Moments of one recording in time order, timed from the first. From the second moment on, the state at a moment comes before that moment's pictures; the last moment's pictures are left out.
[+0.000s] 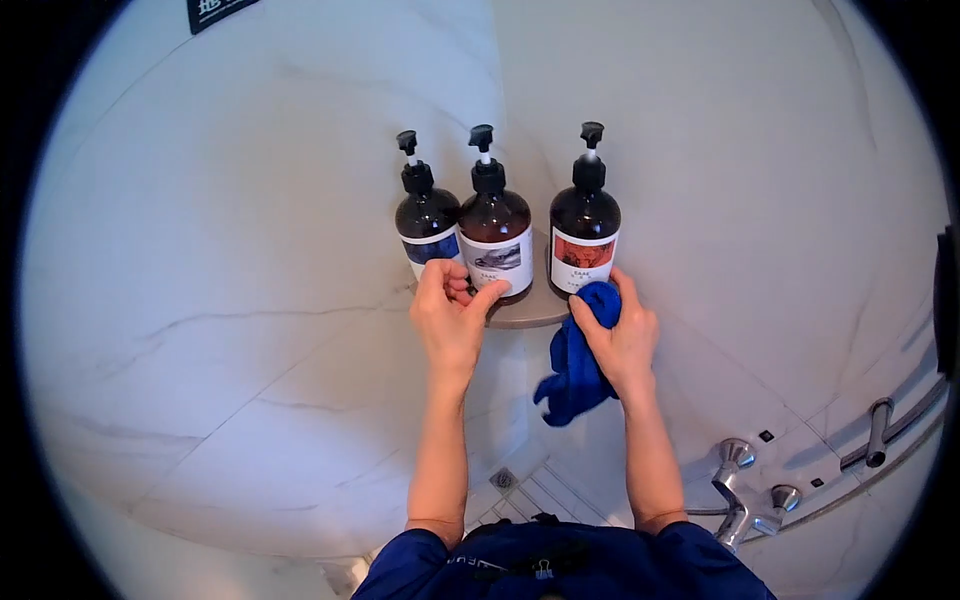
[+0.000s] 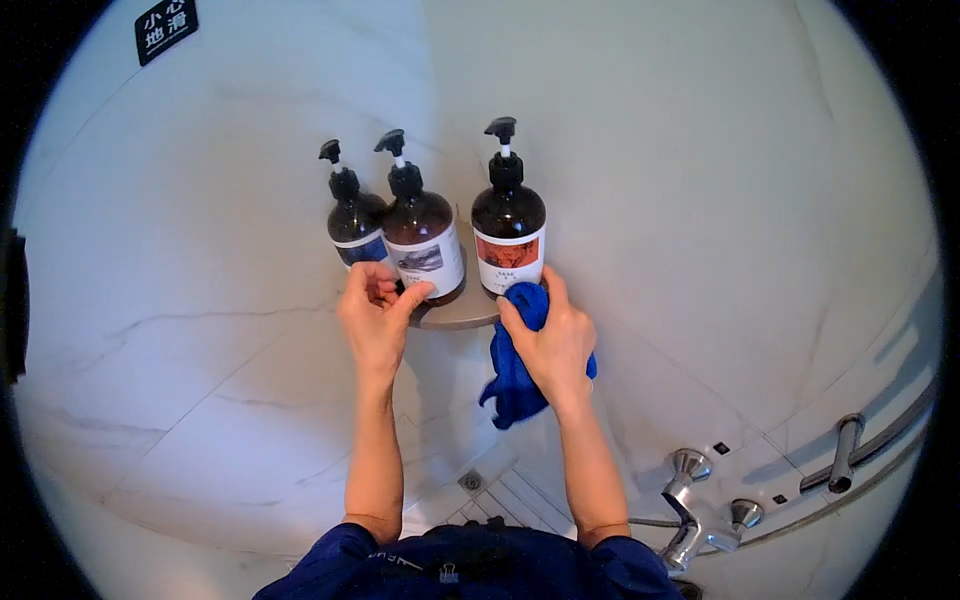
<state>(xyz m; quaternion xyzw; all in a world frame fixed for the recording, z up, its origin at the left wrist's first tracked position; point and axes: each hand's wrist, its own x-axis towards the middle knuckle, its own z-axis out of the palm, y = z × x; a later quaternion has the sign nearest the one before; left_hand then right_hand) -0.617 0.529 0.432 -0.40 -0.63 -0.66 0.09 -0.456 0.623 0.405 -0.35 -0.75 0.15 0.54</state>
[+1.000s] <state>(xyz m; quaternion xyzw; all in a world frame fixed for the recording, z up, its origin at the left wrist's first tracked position) -0.620 0.570 0.495 -0.52 -0.46 -0.62 0.36 -0.466 0.621 0.418 -0.39 -0.79 0.06 0.46</state>
